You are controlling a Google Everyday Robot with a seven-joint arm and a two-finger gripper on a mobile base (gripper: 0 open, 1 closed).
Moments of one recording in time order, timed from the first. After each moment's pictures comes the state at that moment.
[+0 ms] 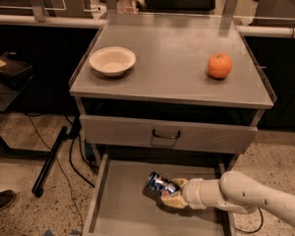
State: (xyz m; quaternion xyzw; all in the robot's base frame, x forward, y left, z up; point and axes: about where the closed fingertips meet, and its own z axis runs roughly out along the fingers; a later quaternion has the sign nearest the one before) arm 0.467 -0.086 0.455 -0.44 0.78 0.28 0.33
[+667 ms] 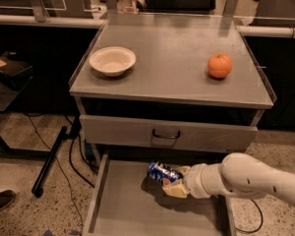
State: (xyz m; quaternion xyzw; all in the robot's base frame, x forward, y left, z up) arm 0.465 -0.092 0.544 -0.43 0.82 0.23 0.30
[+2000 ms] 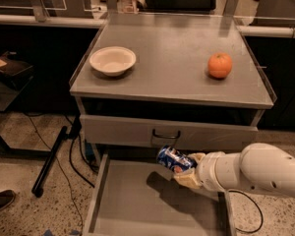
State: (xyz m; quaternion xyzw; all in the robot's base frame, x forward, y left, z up) arm 0.456 -0.118 0.644 -0.43 0.83 0.15 0.33
